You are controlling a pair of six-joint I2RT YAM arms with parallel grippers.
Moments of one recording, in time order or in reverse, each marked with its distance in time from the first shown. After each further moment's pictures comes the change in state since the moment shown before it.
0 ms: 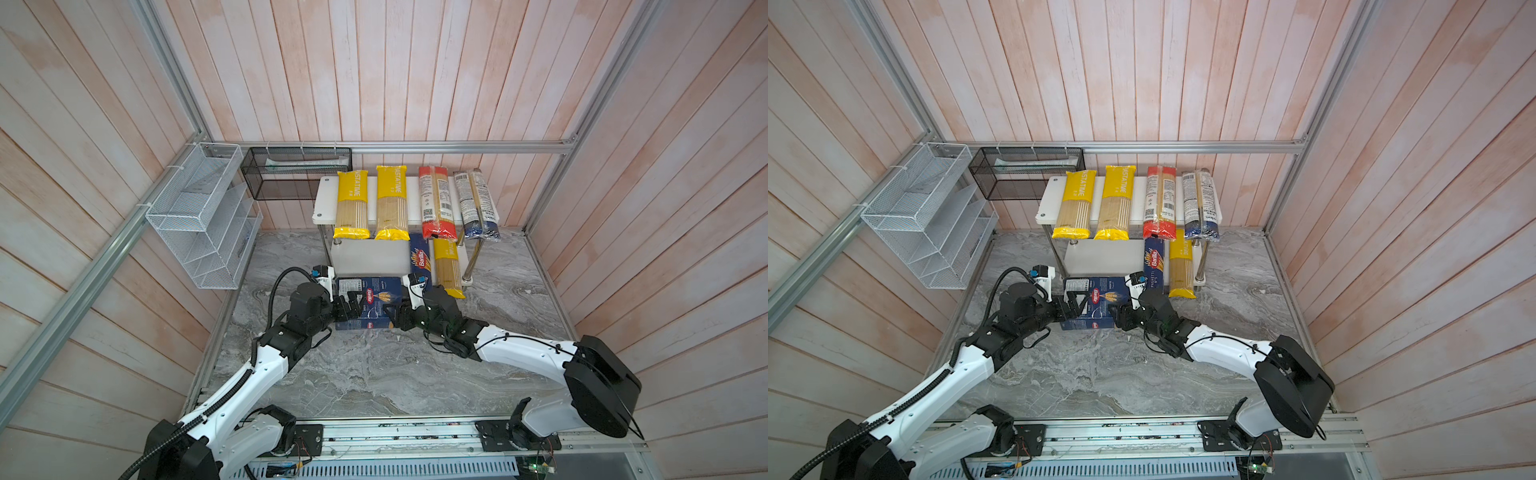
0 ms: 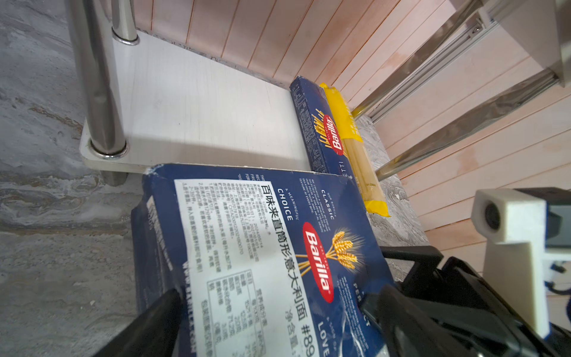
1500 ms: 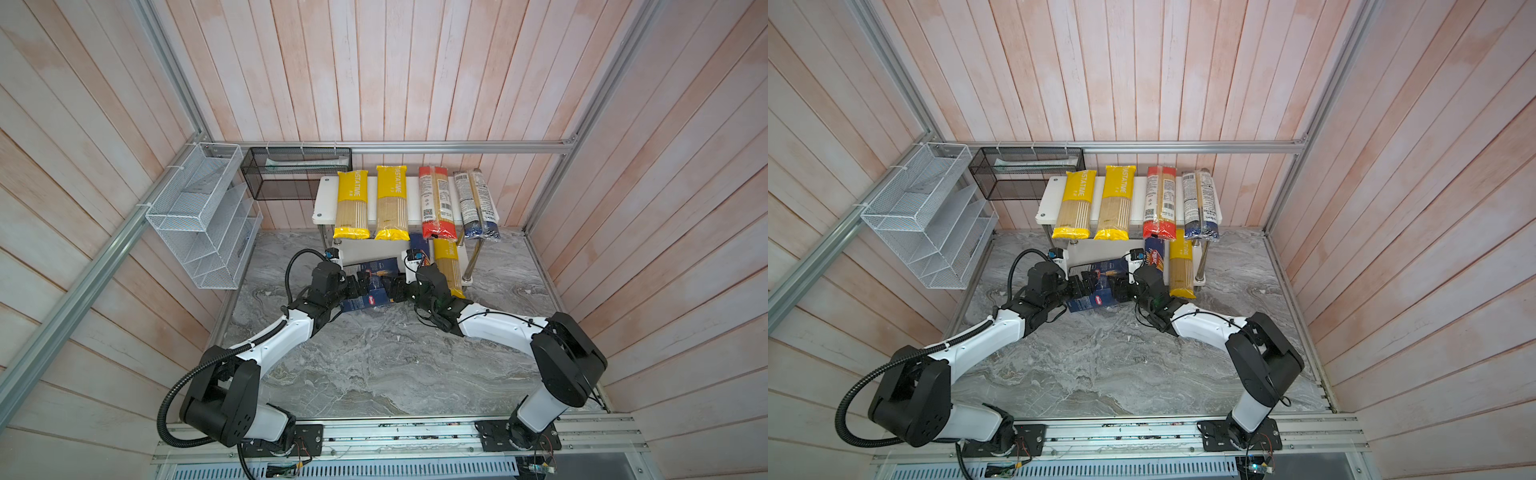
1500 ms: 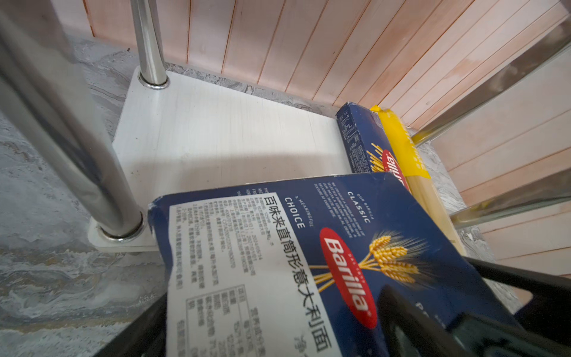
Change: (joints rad) left arm 0.031 0.383 0.160 0.191 -0.117 0.074; right arm -0.095 0.212 0.208 0.081 0.052 -0.015
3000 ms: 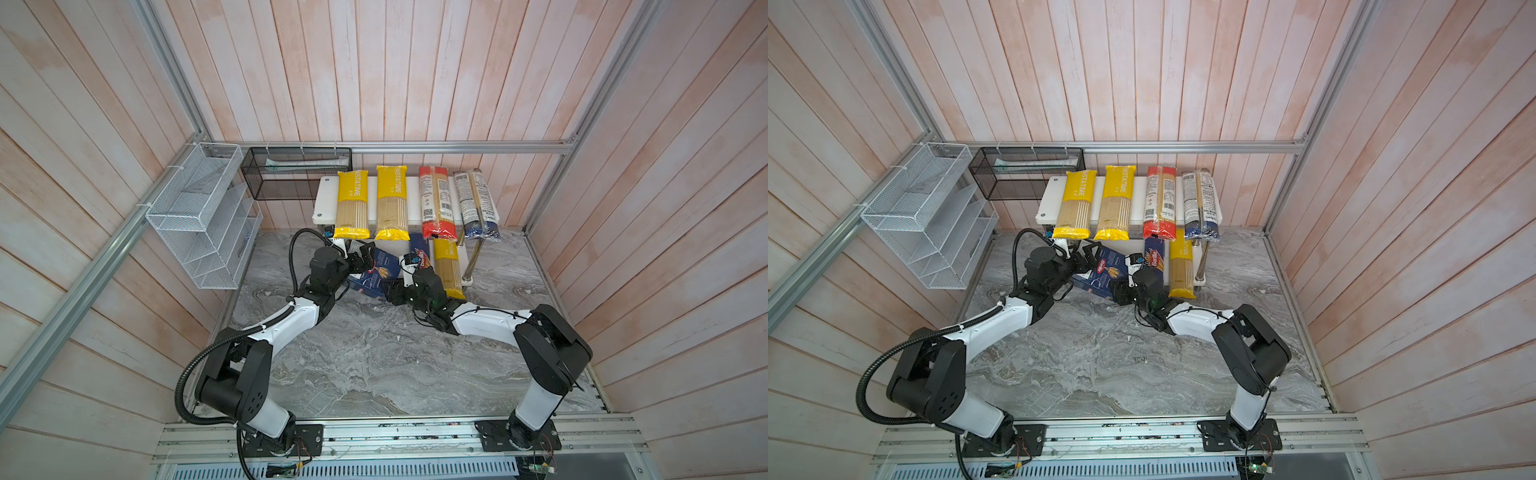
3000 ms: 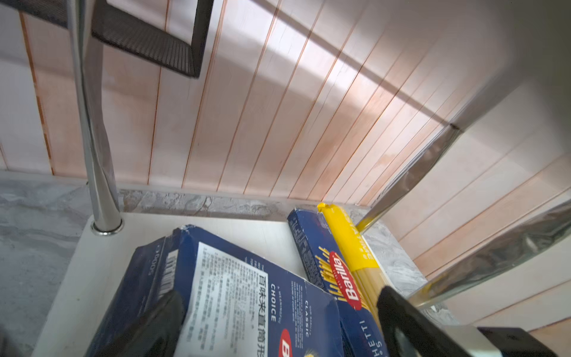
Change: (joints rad) left arm 0.020 0.135 0.103 0.364 0.034 0.027; right arm -0.018 0.087 -0.004 0.030 -0.037 0.005
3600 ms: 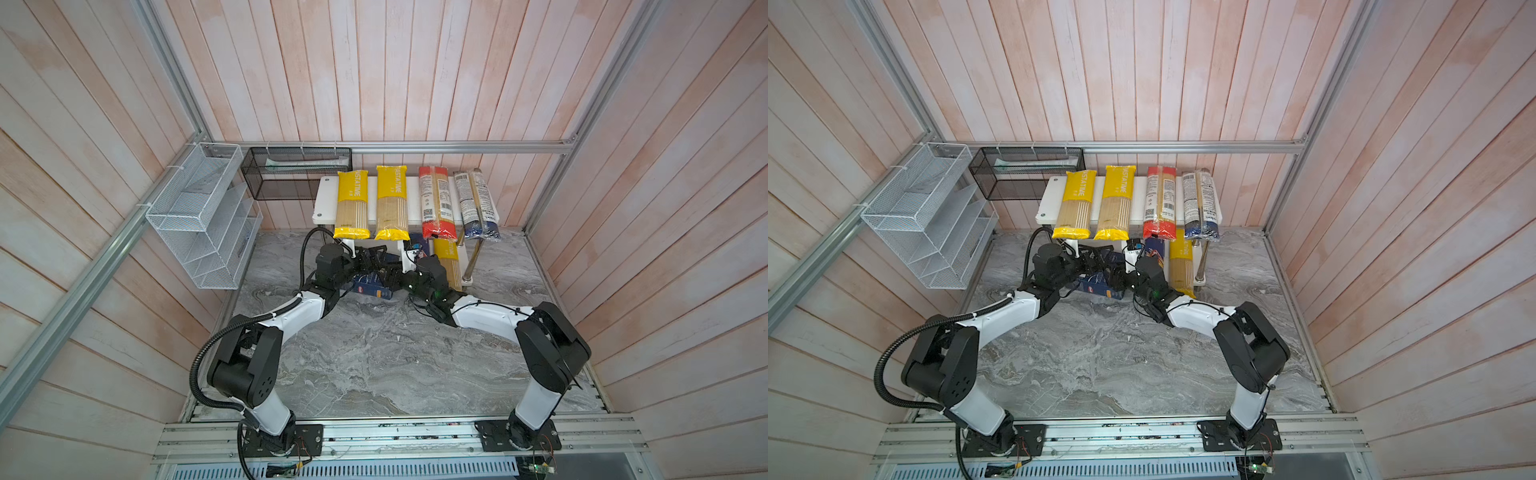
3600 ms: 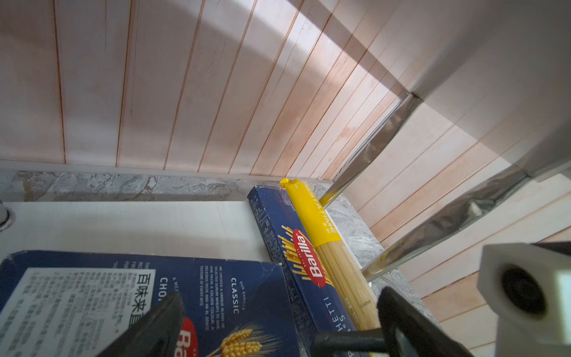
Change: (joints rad) left arm 0.005 0.085 0.070 -0.016 0.193 -0.031; right arm -0.034 0.024 0.089 0.130 -0.113 -0.011
